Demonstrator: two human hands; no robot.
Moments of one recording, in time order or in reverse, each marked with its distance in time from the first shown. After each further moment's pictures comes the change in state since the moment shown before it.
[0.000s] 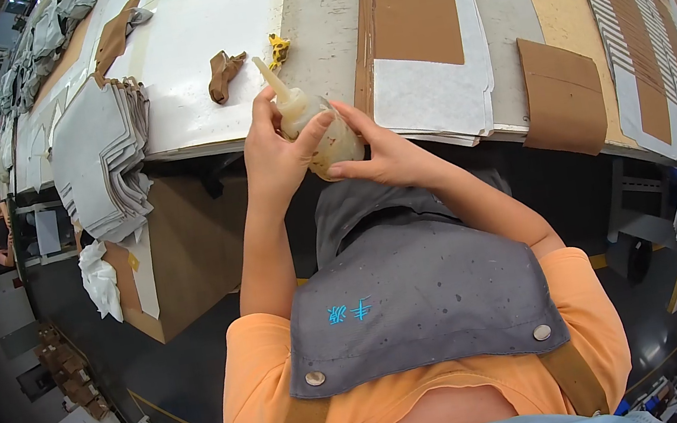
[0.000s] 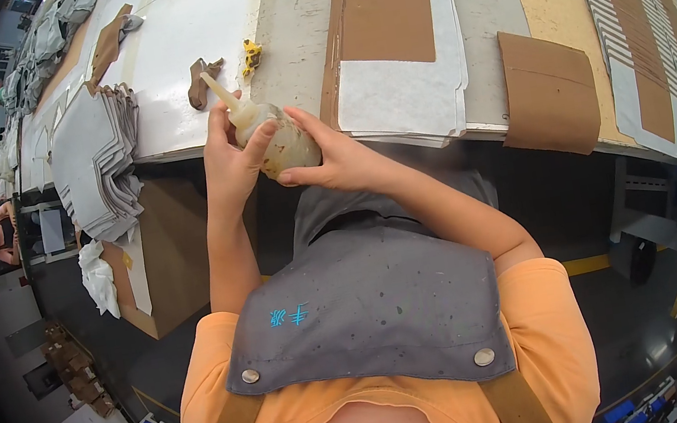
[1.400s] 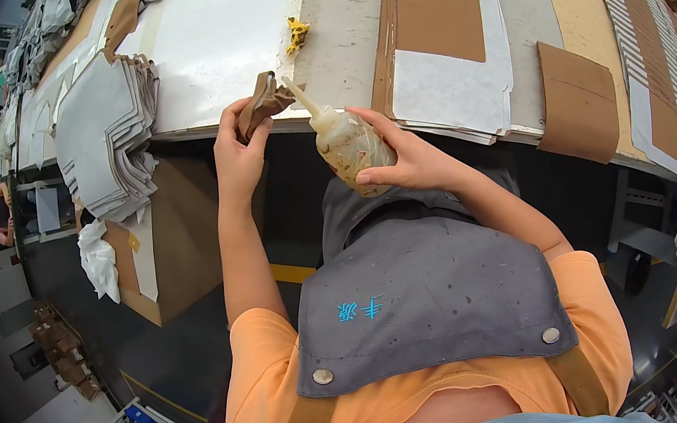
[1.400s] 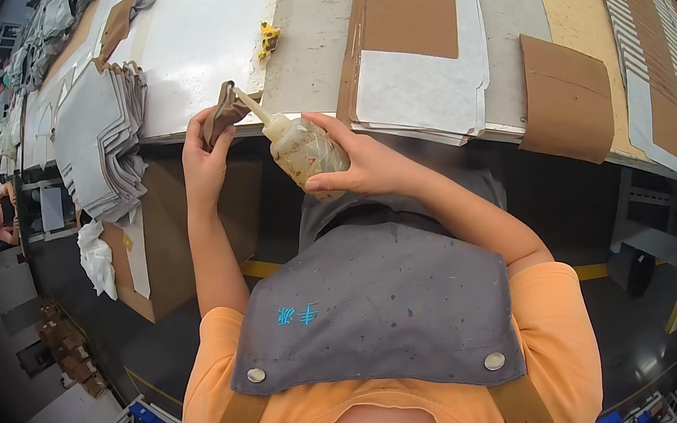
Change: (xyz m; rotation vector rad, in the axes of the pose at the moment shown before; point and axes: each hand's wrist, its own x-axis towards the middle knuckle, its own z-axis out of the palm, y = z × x) left_hand 0.001 -0.062 -0.065 -0.012 0.080 -0.020; right_hand -0.013 -0.005 -0.003 0.008 -0.134 0.121
